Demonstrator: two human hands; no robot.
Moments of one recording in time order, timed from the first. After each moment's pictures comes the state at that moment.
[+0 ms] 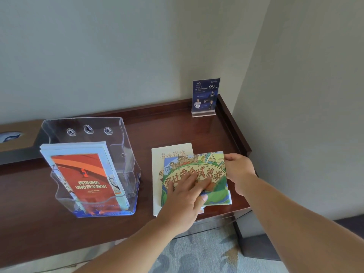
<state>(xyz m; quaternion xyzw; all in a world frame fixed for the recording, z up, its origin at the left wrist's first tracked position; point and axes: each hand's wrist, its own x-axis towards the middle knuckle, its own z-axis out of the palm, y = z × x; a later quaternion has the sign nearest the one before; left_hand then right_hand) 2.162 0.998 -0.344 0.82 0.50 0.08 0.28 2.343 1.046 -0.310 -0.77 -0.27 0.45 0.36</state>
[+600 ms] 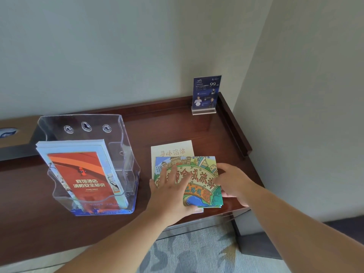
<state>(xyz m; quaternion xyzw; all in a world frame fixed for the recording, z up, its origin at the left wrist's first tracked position) 2.139 1.018 -0.362 0.82 0.55 -0.04 0.15 2.339 1.033 -0.320 -0.73 -0.34 0.56 0.18</state>
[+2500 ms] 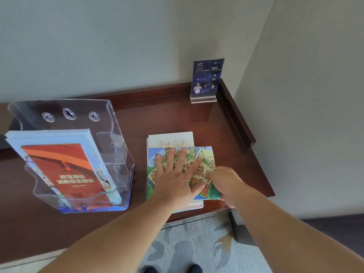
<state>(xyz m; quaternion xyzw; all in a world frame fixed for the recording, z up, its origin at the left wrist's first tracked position) 2.161 1.046 -0.394 0.84 0.54 -0.04 0.08 2.315 1.034 -0.347 -0.79 -0.29 0.51 0.17</state>
